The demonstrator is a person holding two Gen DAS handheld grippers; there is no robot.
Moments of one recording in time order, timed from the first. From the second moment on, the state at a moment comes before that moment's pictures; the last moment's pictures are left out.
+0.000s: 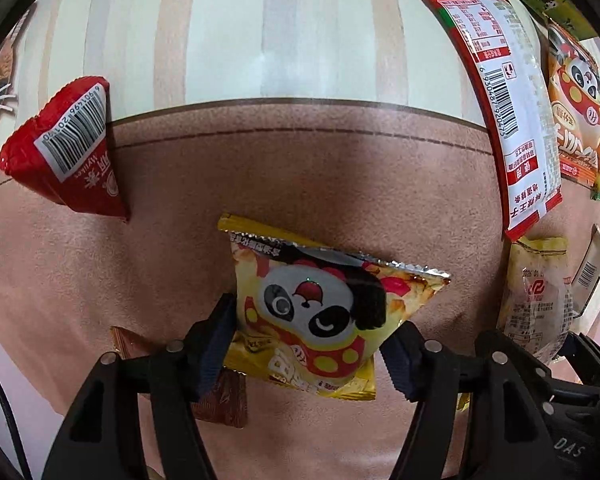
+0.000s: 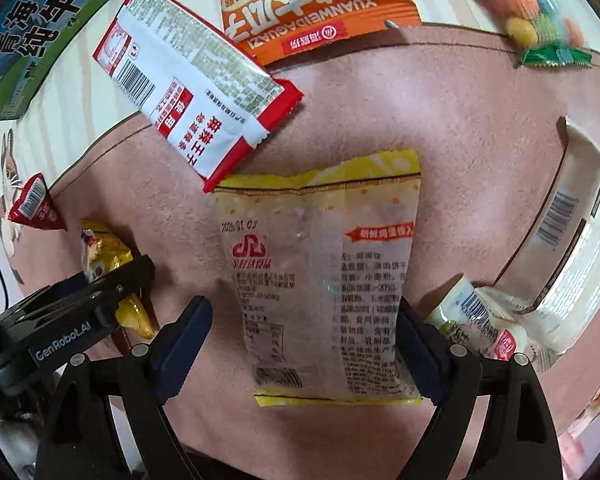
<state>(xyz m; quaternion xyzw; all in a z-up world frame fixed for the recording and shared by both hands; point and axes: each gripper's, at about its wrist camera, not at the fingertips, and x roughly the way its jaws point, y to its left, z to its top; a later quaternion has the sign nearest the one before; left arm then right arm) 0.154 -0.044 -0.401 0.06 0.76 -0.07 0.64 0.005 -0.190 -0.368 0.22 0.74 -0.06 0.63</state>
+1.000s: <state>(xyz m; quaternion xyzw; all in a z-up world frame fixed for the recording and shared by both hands) 0.156 -0.049 -0.290 0.02 0.72 -0.14 0.68 0.015 -0.180 -0.277 0.22 0.70 0.00 0.68</state>
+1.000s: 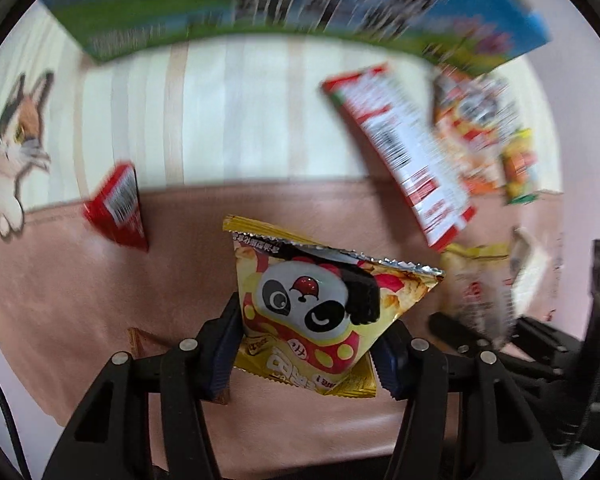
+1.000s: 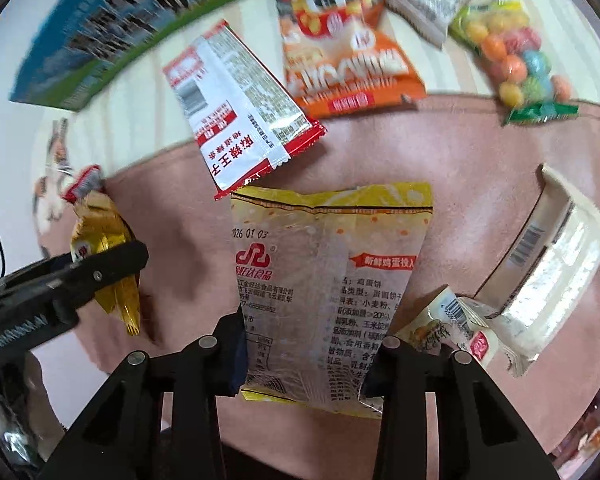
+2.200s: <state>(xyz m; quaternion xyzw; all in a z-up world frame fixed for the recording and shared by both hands) 0.409 -0.004 -0.231 0.00 0.72 -0.08 0.69 0.333 -0.122 -0.212 0.21 0.65 0.11 0.72</state>
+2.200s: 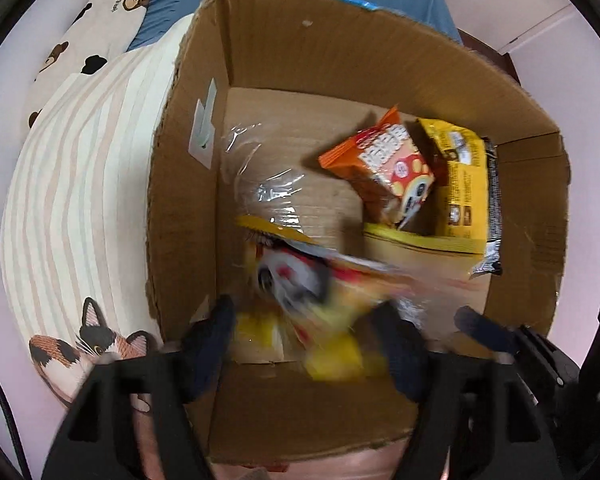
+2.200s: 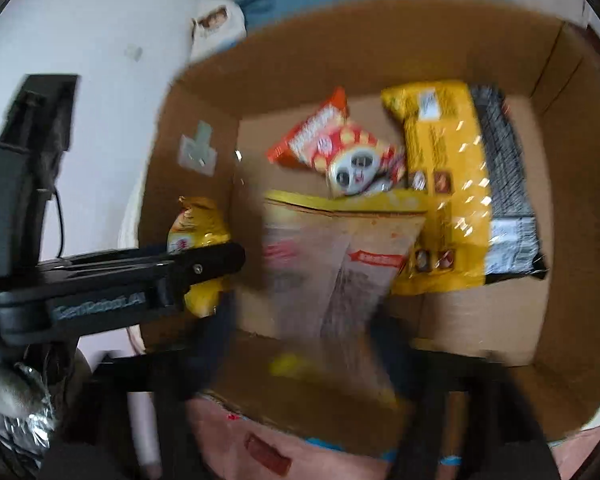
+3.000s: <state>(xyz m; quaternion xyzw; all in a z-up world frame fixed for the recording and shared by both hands) 0.339 -0.018 -0.153 0.01 0.60 -0.11 0.79 0.263 -0.168 -0.146 0.12 0.56 -0.01 0.82</state>
